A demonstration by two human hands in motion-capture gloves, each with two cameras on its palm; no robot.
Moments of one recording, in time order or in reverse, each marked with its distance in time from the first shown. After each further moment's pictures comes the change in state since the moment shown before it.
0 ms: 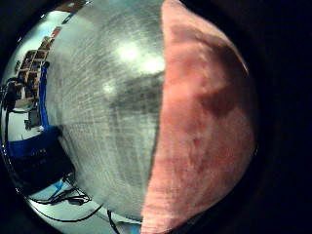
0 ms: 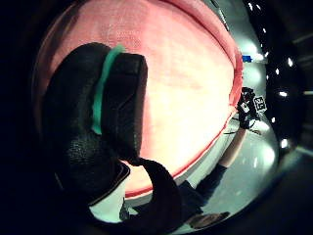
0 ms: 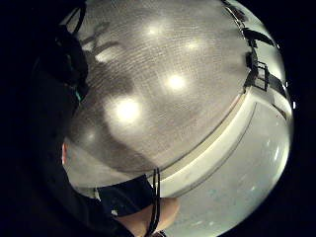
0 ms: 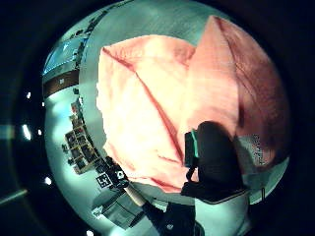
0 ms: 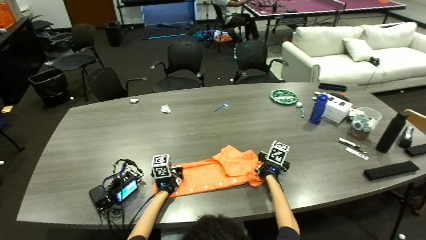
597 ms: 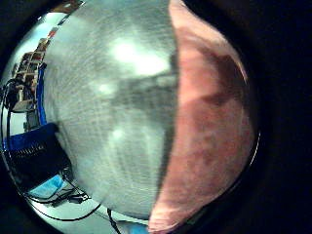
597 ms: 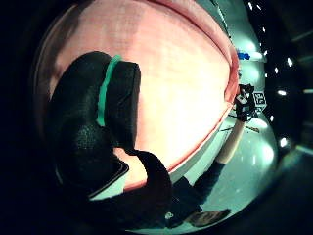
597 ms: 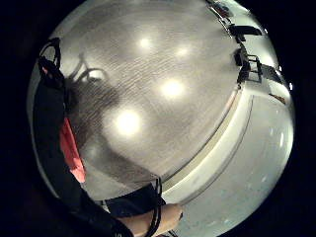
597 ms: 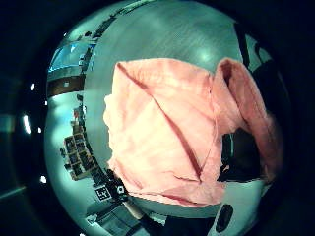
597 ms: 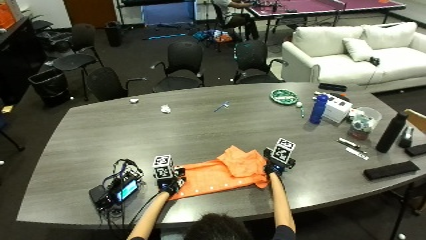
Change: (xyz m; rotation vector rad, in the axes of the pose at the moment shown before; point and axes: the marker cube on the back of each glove) left arm 0.012 0.007 0.000 -0.010 0.033 0.106; right arm 0.003 -0.007 -0.008 0.041 0.027 0.094
